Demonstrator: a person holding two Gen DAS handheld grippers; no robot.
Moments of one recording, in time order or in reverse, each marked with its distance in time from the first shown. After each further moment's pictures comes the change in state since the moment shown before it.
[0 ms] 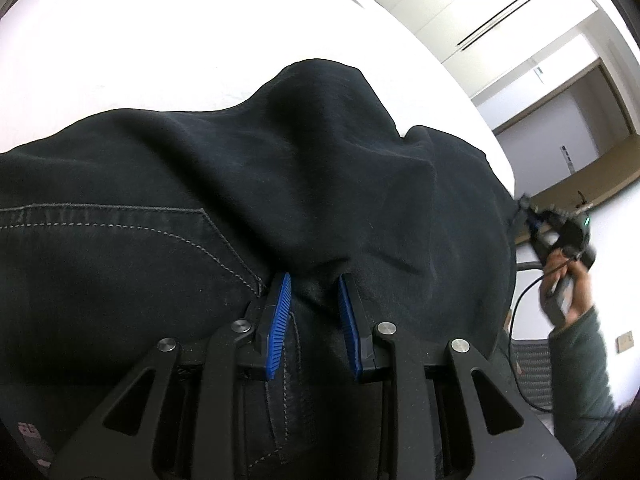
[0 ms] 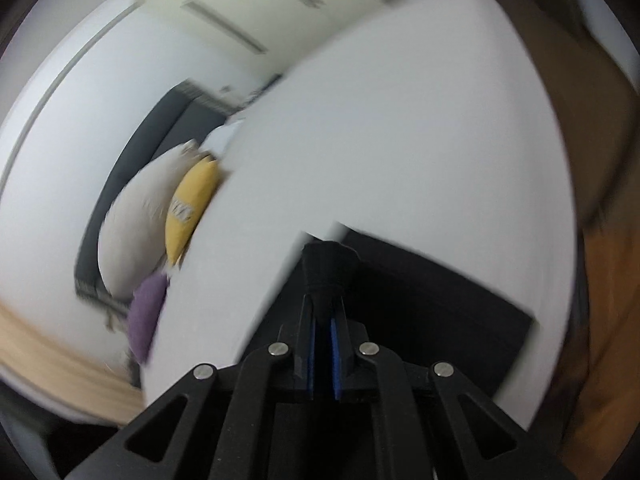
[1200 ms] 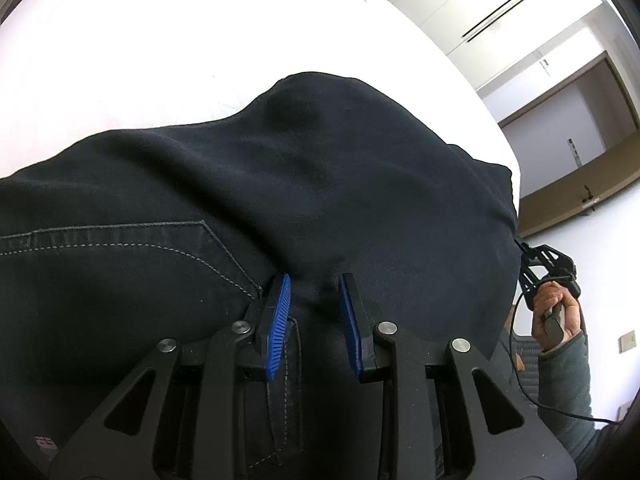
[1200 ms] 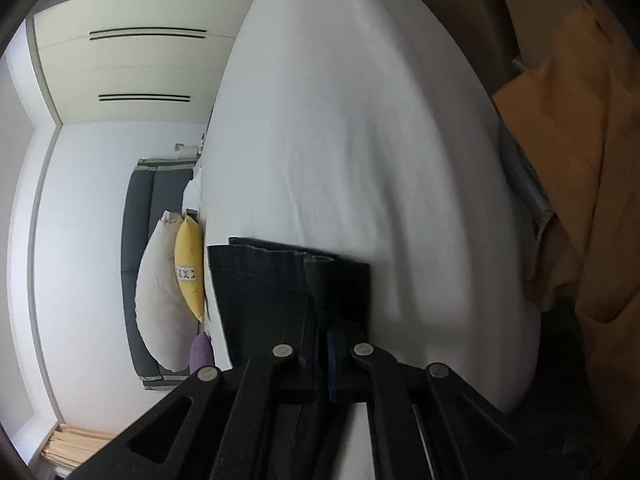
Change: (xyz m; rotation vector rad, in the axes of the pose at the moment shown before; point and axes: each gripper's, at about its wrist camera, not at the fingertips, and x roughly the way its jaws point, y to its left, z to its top) left arm 0.002 -0.010 0.013 0.020 0.033 0.027; right arm -0.024 -0.093 -0.001 0.373 -0.003 0.092
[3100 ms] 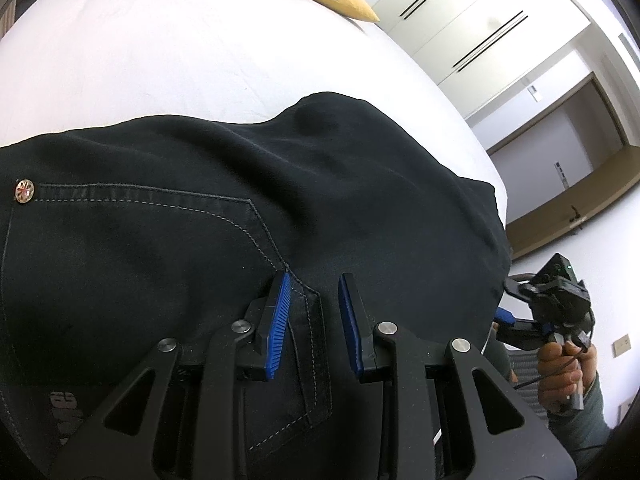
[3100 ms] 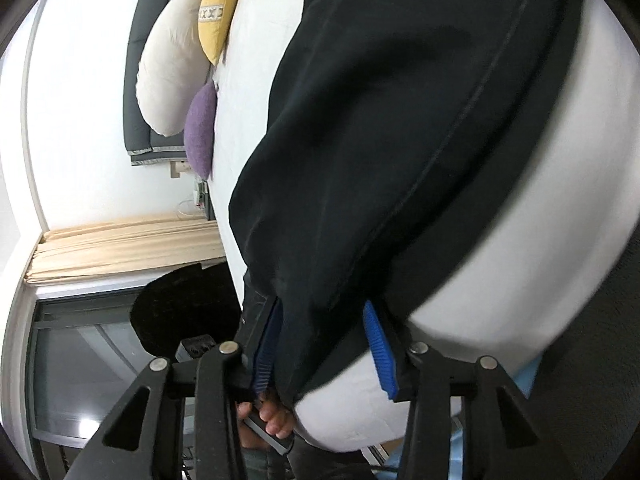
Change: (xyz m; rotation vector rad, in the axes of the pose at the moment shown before) left arm -0.025 0.017 -0.029 -0.030 -0.116 -0.054; right arm 0.041 0.052 -0.192 -0.294 0.794 -0.009
